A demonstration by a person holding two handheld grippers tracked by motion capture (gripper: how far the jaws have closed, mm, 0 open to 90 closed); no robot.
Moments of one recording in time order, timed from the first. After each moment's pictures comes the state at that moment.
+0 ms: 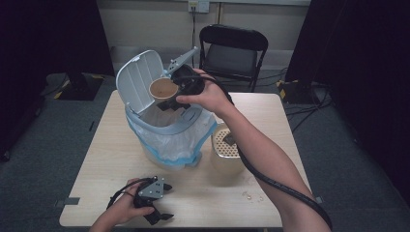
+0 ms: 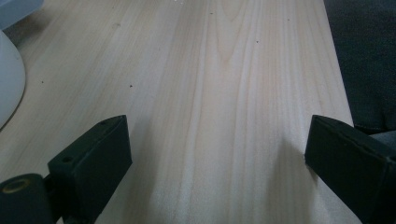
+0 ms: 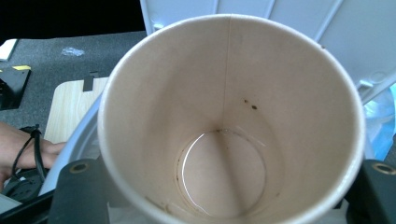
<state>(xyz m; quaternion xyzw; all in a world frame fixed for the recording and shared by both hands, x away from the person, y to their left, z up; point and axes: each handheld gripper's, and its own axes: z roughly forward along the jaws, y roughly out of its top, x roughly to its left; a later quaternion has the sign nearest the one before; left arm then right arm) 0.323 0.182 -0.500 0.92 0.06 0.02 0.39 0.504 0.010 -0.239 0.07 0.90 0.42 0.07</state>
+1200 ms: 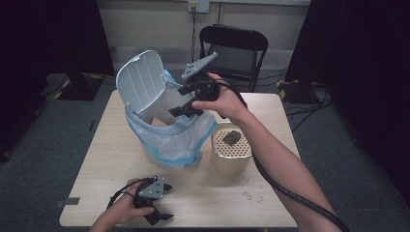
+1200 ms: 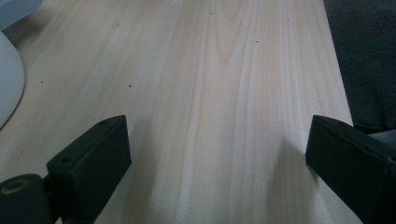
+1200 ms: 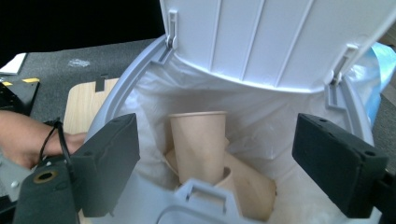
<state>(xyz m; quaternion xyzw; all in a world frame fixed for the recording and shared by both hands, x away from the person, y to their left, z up) 0.323 0.181 -0.501 0.92 0.06 0.02 0.39 0.486 -0.028 -0.241 0.09 0.89 0.45 0.06</state>
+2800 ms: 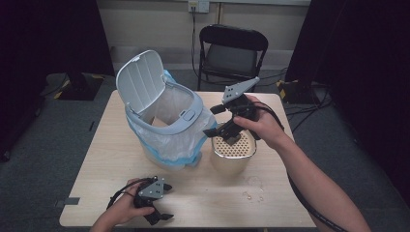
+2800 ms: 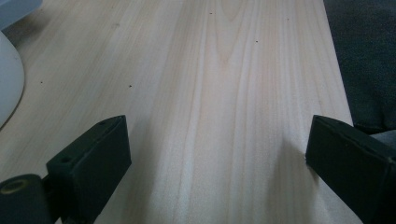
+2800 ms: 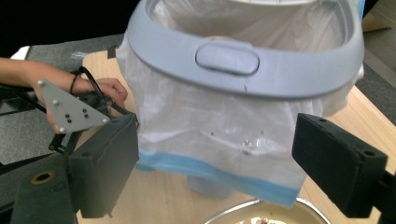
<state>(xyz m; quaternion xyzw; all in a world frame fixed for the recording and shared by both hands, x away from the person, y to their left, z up) 0.322 0.181 -0.502 0.92 0.07 0.02 0.40 0.443 -0.118 -0.269 0.11 0.89 0.45 0.06</state>
